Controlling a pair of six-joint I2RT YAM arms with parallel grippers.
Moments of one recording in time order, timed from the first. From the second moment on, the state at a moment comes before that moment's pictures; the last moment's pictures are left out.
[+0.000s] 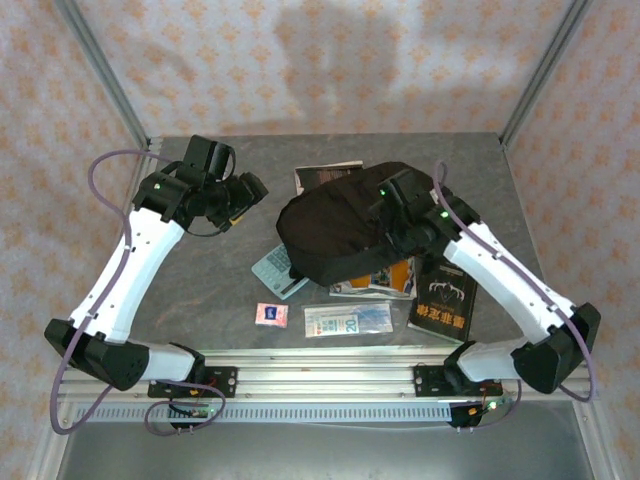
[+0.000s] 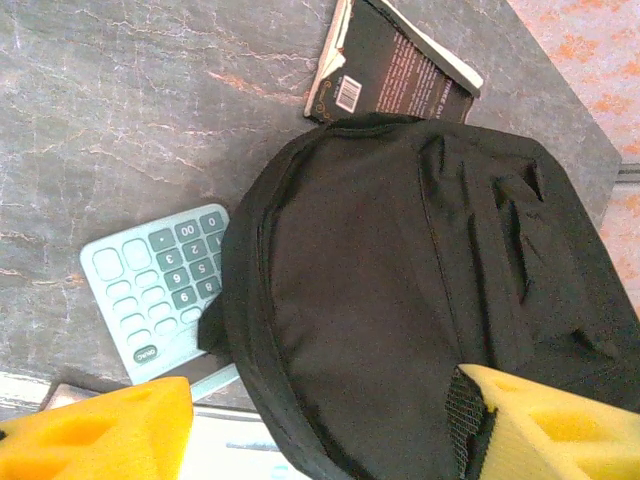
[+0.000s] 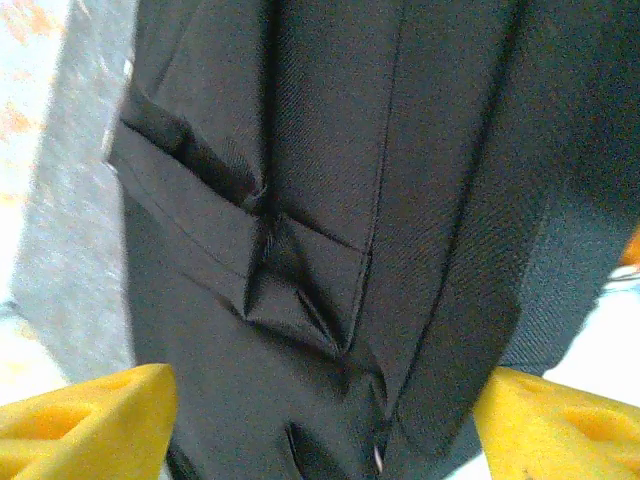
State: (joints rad) left arm -0.32 1.35 1.57 -1.15 0.10 -0.99; right arm 0.62 1.29 1.34 -1.08 0.16 1.46
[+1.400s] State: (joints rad) left arm -0.87 1.95 2.05 -1.37 0.20 -1.35; right arm 0.45 0.99 0.92 -1.08 0.40 1.37
